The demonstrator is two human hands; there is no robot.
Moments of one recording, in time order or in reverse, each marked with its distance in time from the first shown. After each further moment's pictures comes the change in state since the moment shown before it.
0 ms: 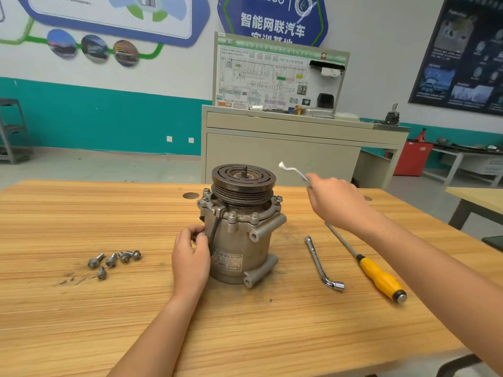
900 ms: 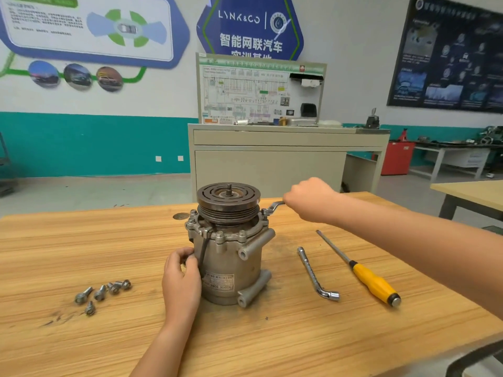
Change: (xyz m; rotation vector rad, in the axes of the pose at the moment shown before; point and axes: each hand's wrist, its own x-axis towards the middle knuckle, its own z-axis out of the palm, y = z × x) left_hand 0.000 -0.002 0.001 -0.031 0.001 -0.023; right_hand 0.030 0.000 -0.013 -0.493 -0.253 -0.316
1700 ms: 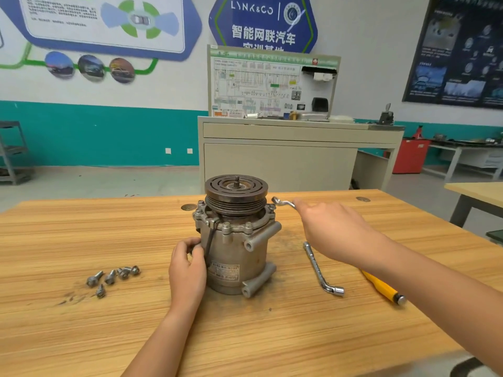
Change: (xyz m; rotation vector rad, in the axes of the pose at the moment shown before) left_hand 0.001 0.002 -0.002 0.027 -0.001 0.006; right_hand -0.060 -0.037 -0.013 0.430 0.069 0.236
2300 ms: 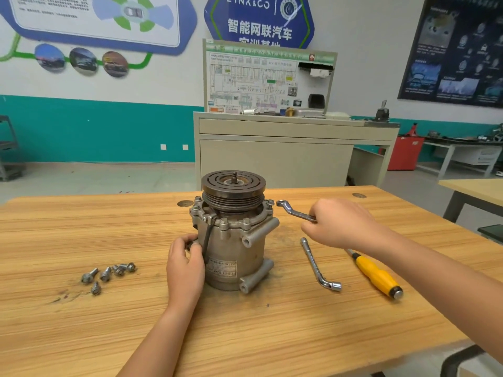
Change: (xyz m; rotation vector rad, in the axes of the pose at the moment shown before) left_hand -0.001 0.001 0.000 0.013 -0.014 0.019; right_hand 0.006 0.017 0.011 0.135 -0.096 0.152
